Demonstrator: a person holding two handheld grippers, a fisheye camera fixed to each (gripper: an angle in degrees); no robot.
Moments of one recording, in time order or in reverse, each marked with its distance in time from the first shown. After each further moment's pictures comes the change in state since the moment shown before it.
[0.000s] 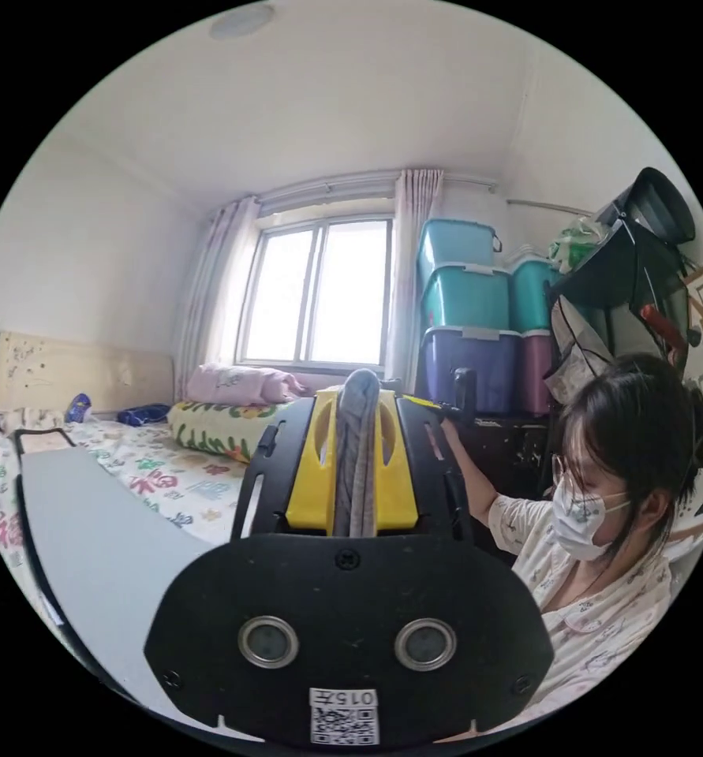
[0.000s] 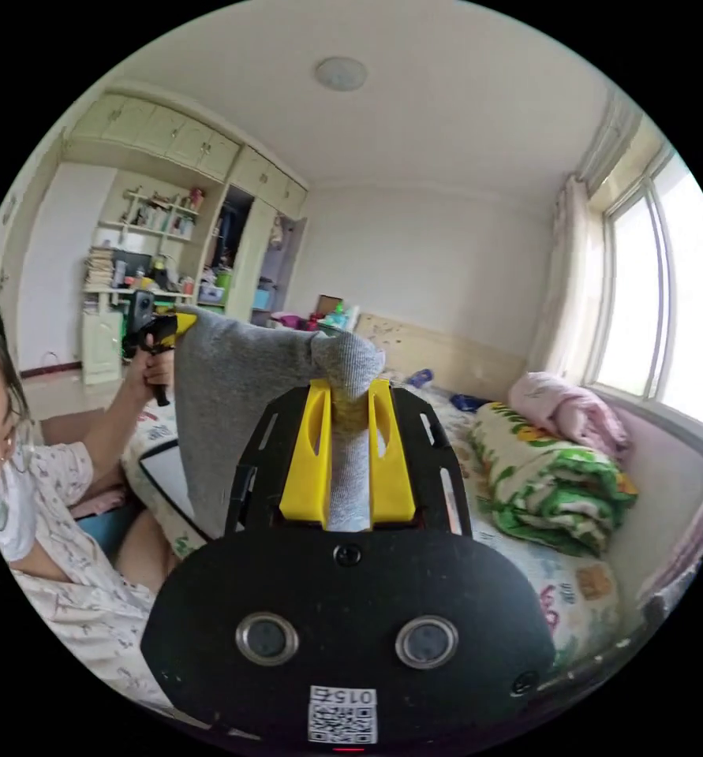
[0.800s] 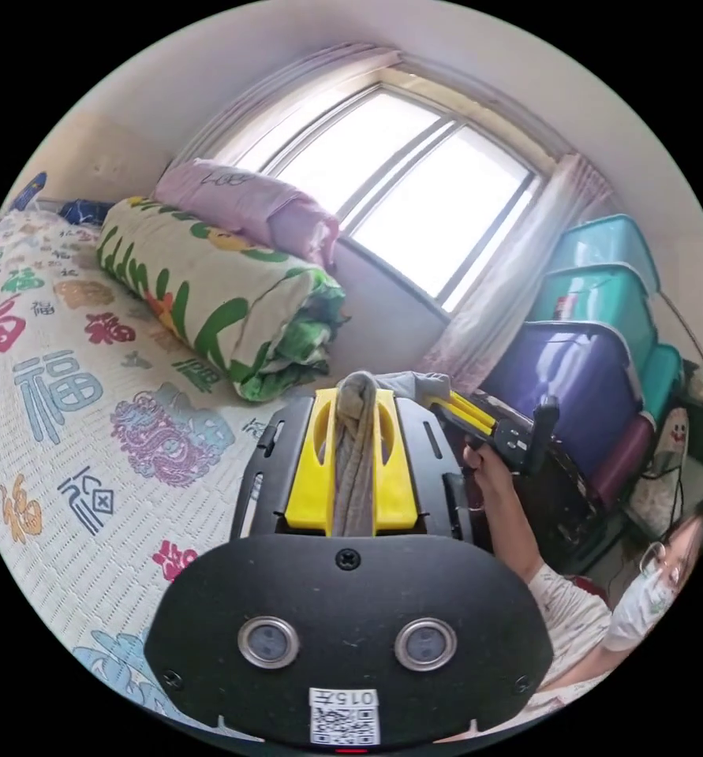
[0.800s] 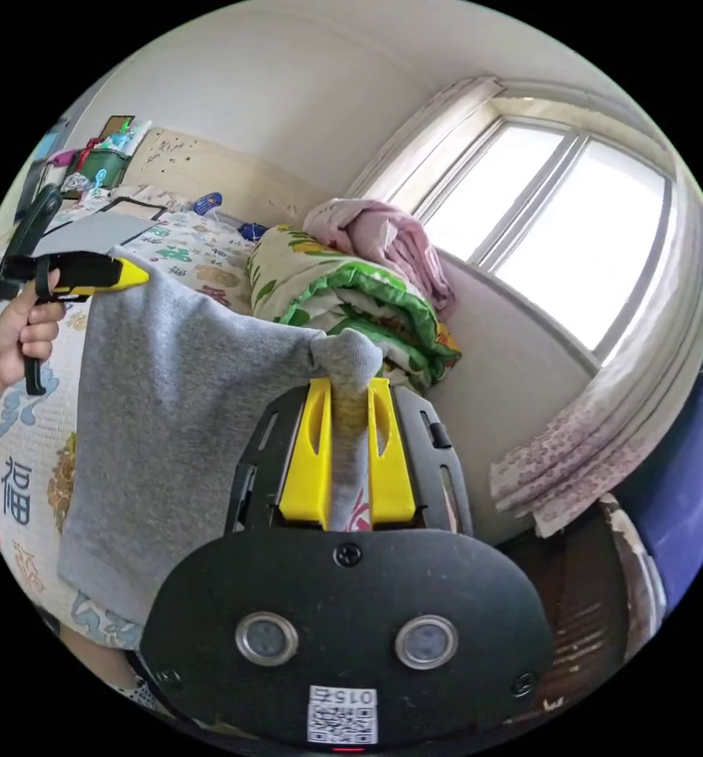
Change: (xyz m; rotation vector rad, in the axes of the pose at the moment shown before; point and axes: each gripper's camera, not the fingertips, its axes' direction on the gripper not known) left arm -0.307 0.301 0.454 -0.342 0.104 -0.510; right arm 0.308 0.087 0.398 -0.624 0.735 0.061
